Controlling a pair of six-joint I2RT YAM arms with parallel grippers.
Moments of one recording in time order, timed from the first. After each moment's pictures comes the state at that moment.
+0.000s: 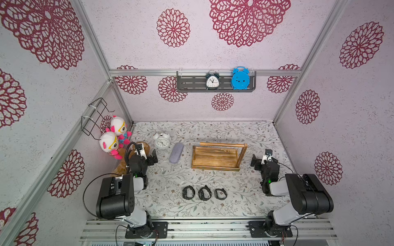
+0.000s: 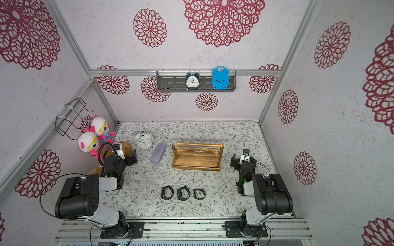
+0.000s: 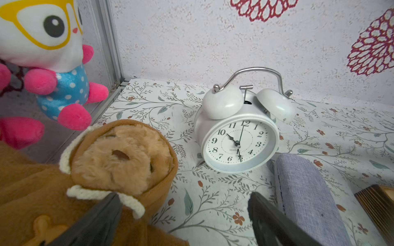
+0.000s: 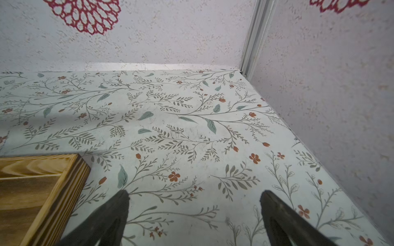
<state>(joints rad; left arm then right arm) 0.17 1.56 0.39 0.90 0.09 -0.04 0.02 1.55 0.26 1.04 0.18 0.00</state>
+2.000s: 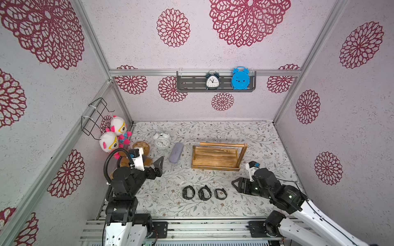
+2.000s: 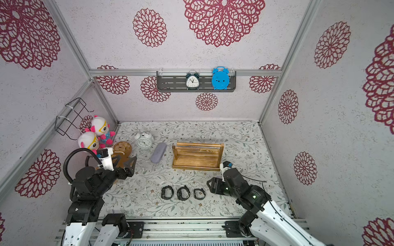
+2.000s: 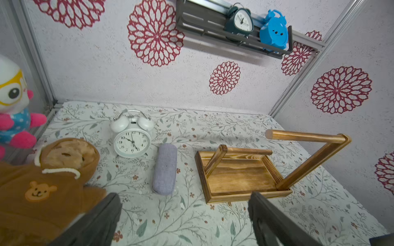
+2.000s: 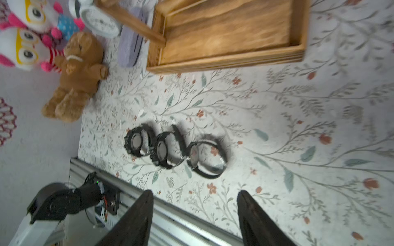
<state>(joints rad) 0.00 0.49 0.69 -0.46 0.27 -0.21 0.85 0.75 0.70 -0.76 -0.03 0.85</state>
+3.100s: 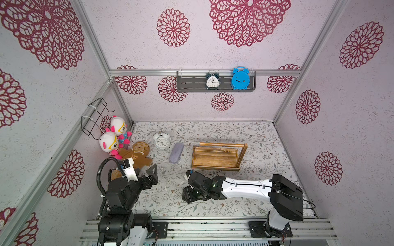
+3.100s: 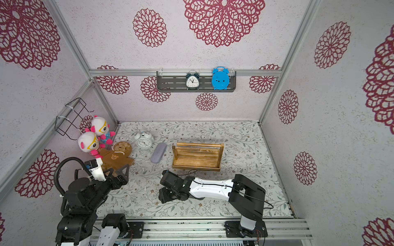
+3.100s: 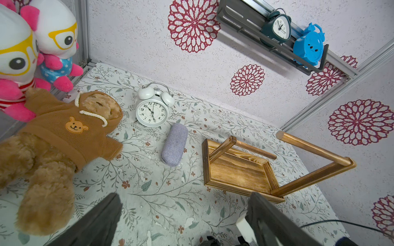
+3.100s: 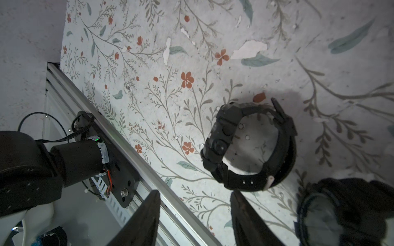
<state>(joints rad) 0.00 0.33 0.75 -0.74 0.14 -0.40 1.23 1.72 1.10 -0.31 -0.14 0.82</state>
